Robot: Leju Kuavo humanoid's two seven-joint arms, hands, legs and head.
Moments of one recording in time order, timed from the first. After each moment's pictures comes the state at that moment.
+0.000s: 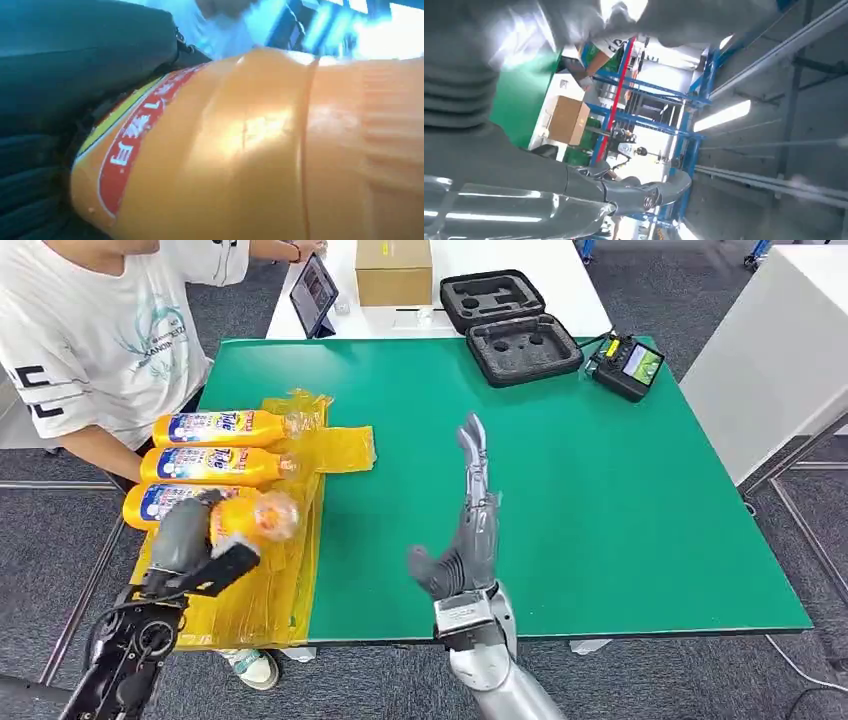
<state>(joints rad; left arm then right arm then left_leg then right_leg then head) -0.18 0.13 -0.04 -1.38 -0.78 0.18 -0.40 -0.22 0.19 0.45 -1.49 0.26 -0.67 -0.70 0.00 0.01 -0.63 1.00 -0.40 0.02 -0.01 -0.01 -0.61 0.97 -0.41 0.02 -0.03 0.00</state>
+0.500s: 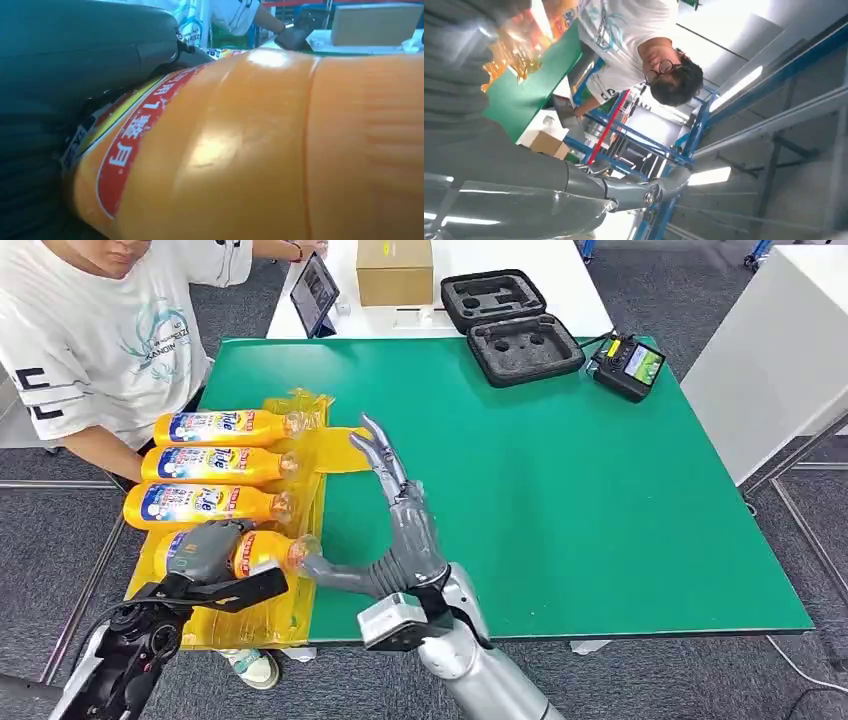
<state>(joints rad) -0.22 0.19 -0.12 -1.30 -0.94 0.03 -0.34 -0.31 0.24 0.49 -1.36 0.40 -0.52 -0.67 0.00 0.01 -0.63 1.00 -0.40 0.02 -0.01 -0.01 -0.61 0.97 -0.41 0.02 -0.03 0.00</state>
